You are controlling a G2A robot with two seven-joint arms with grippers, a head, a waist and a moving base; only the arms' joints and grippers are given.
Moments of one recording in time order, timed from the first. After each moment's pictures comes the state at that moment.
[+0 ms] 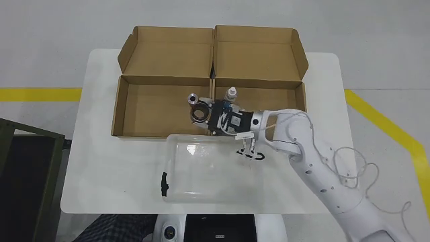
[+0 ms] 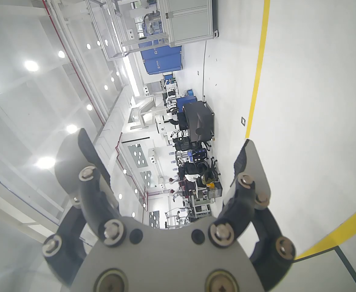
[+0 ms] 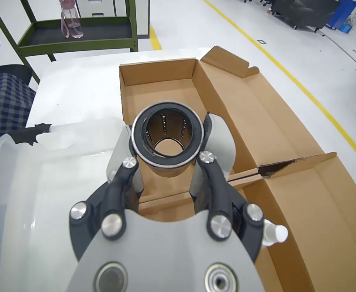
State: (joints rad) left arm -0.01 -0.37 -0.75 -1.25 2.03 -0.40 0.22; right arm -0.93 -1.23 0.92 -1.68 -1.20 -0.69 0.29
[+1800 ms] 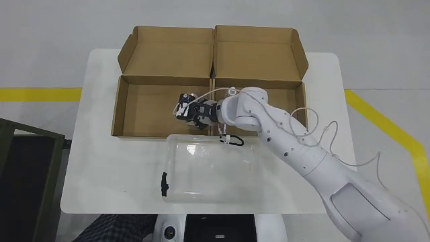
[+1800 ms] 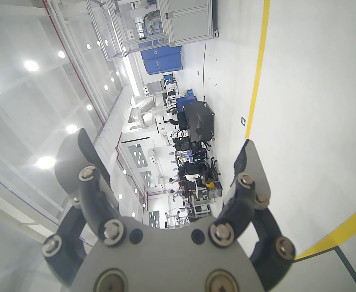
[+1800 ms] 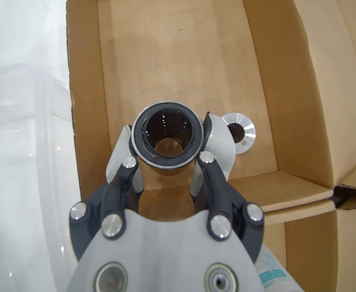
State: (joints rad) left arm -0.01 -0.37 -0.75 -1.25 2.03 -0.40 0.22; right arm -0.59 -1.40 0.61 -1.25 -1.07 -0.63 0.63
